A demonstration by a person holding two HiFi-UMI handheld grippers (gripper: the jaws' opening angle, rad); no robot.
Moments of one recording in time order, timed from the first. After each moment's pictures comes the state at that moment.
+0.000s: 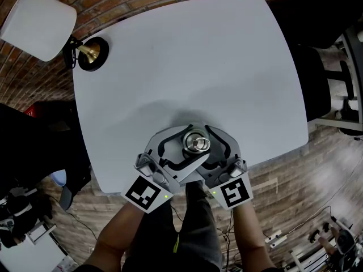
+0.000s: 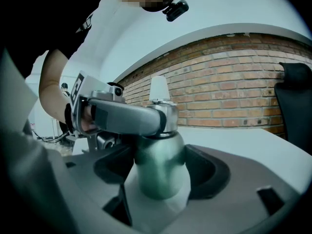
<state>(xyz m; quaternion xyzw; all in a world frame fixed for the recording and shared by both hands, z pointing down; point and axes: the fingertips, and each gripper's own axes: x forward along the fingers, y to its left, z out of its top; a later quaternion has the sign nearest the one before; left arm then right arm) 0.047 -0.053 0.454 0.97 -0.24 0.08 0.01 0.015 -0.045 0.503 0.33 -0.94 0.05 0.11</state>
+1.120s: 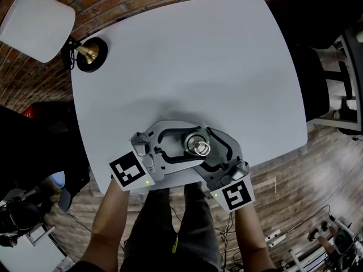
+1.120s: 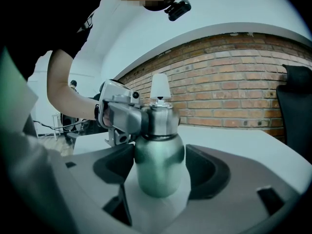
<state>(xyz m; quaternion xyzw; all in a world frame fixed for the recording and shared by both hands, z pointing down) 0.055 -0.043 0.453 1.00 -0.03 0.07 0.02 0.020 -0.044 0.499 0.32 -0.94 0.04 0.13</state>
